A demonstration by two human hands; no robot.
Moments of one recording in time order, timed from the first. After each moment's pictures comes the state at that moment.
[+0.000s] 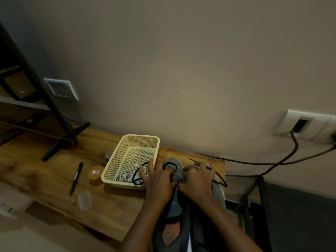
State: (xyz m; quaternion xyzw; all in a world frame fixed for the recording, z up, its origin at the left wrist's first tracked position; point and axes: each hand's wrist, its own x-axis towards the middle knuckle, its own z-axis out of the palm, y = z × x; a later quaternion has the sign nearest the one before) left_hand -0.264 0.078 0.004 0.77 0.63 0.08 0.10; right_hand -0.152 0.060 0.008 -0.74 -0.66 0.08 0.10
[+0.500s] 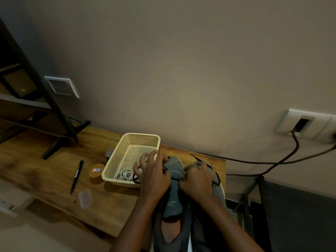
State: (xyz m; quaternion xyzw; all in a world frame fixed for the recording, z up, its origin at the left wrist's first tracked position) left_hand -0.277 0.084 0.005 0.72 0.65 0.21 0.12; right_hand -0.151 0.064 0.001 -0.75 -0.64 0.09 0.11
